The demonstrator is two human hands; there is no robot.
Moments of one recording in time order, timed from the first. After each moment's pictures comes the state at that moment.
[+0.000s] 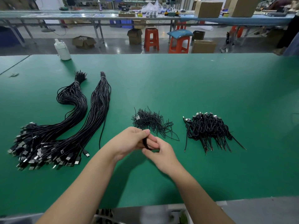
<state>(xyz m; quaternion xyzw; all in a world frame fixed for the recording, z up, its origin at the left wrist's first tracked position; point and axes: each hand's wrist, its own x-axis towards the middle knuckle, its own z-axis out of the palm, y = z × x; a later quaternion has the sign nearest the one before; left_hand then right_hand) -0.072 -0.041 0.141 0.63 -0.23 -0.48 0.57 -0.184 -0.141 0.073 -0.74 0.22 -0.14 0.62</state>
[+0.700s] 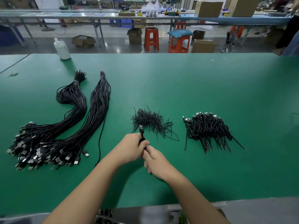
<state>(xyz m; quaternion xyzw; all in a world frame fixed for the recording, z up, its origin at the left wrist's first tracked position) -0.060 -0.044 0.090 0.87 -0.41 -0.13 0.24 -0.178 -0.129 0.058 -0.83 0.20 -0.01 0.51</state>
